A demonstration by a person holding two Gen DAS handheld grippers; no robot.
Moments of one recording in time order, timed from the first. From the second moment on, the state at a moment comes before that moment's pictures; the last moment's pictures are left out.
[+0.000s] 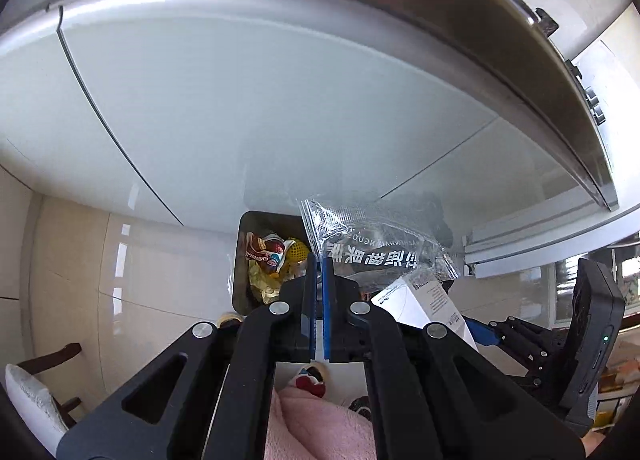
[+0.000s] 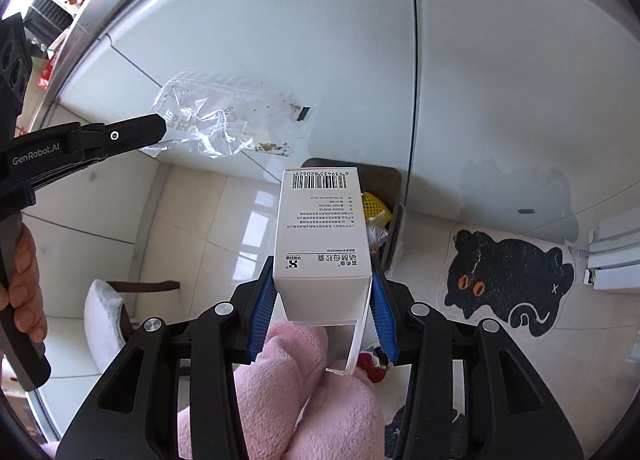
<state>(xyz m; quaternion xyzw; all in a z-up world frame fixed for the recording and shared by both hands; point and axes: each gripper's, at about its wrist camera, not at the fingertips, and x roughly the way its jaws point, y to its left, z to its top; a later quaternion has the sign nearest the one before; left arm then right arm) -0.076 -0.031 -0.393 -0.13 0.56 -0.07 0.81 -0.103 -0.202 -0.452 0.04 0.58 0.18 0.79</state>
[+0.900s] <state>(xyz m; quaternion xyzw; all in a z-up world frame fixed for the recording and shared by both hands) -0.019 -0.017 -0.539 -0.16 0.63 -0.07 0.76 -0.025 -0.171 -0.587 0.05 0.63 0.15 0.76</state>
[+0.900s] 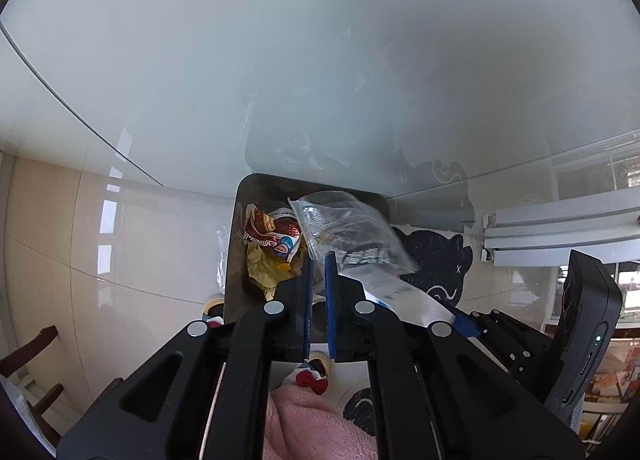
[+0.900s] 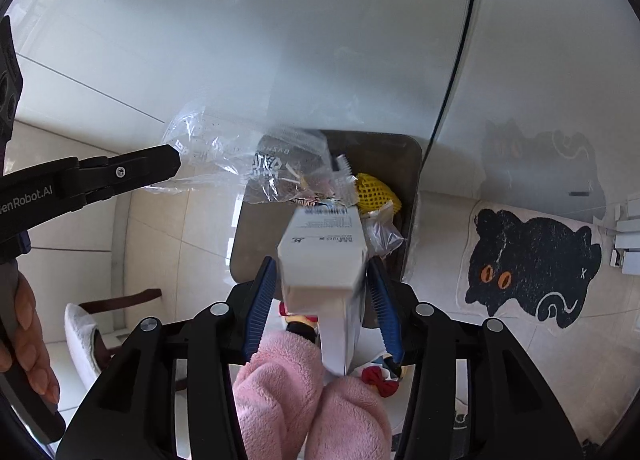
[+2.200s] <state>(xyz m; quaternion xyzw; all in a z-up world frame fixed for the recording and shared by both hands) -0.046 0.001 -0.247 -0.13 0.50 -0.10 0.85 -0.065 -0.246 -0.285 0.09 0.47 0.14 0.87</state>
